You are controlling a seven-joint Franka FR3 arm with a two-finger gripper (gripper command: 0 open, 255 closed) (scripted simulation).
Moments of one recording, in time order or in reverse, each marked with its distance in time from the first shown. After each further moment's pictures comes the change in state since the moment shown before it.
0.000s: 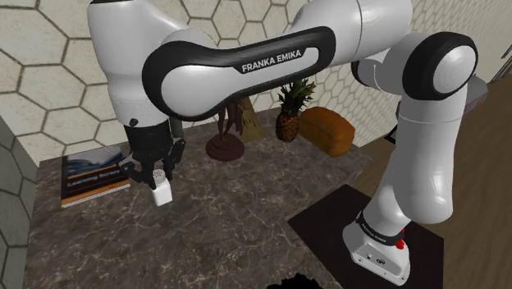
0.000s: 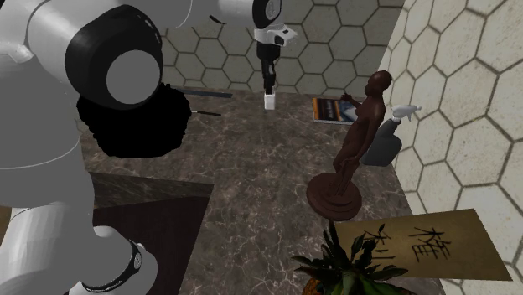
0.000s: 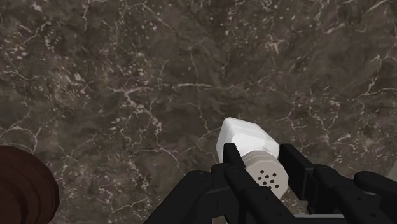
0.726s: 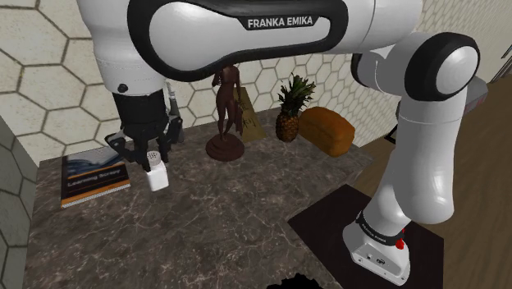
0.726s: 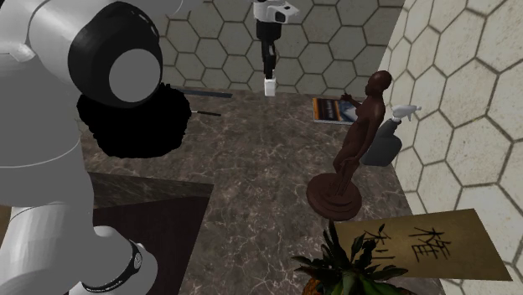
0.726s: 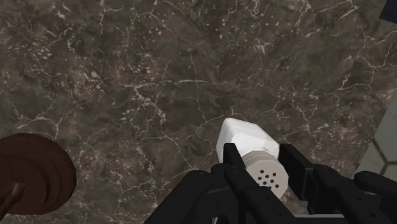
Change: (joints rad) arm 0.020 0.003 0.006 0.152 0.002 -0.148 -0.005
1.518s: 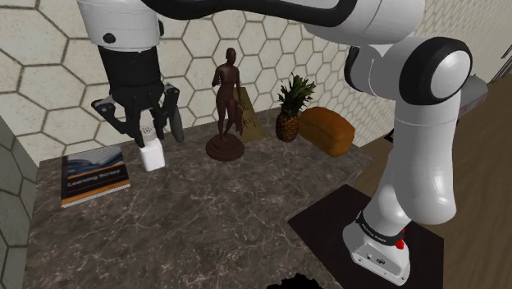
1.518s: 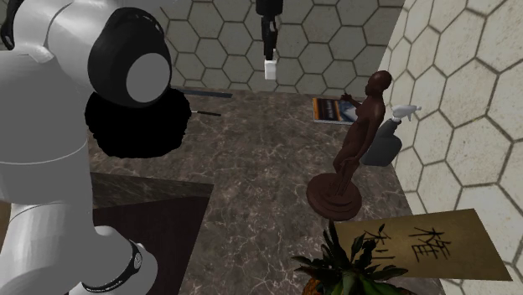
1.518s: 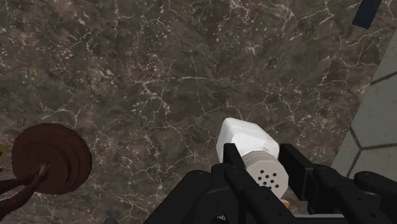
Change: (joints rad) arm 0.047 0.045 0.000 0.234 -0.023 -0.190 -0.002
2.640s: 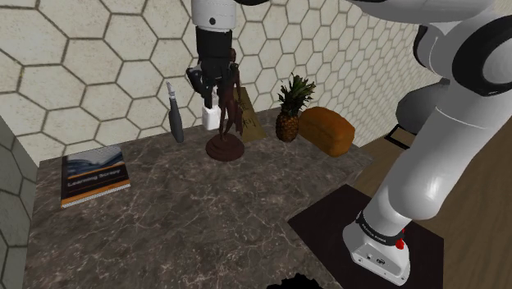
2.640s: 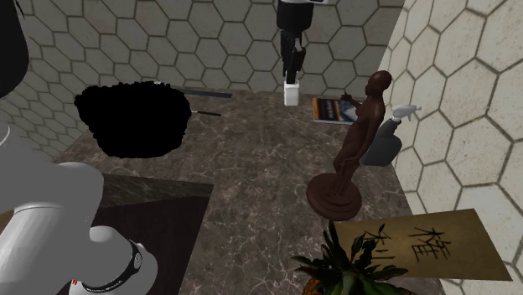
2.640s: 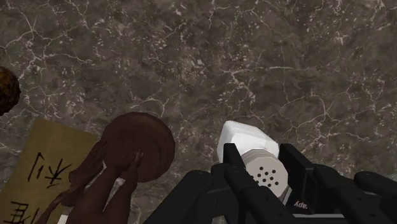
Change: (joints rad) arm -0.327 -0.393 -0.101 -0.440 0.216 0.105 -0.370
